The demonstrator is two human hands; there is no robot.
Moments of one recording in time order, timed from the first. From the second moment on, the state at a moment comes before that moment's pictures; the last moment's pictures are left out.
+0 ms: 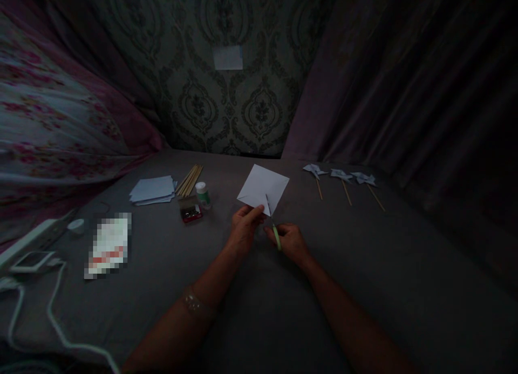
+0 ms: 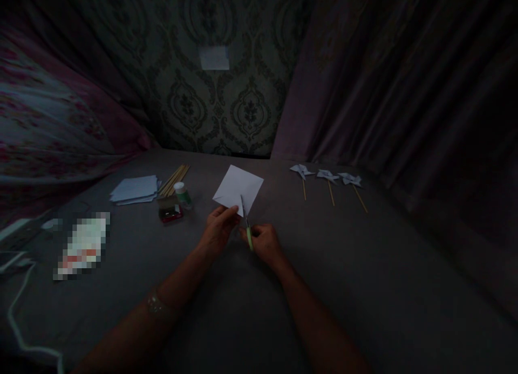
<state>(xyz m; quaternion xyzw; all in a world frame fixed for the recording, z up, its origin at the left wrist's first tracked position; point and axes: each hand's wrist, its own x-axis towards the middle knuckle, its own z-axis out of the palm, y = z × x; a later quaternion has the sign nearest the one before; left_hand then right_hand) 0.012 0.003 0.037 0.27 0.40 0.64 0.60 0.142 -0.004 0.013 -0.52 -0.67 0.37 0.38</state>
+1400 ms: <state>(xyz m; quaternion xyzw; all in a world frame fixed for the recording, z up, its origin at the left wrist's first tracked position) -0.011 0.023 0.001 0.63 0.60 0.41 0.29 0.250 -0.030 0.062 -0.77 -0.62 0.15 -0.05</state>
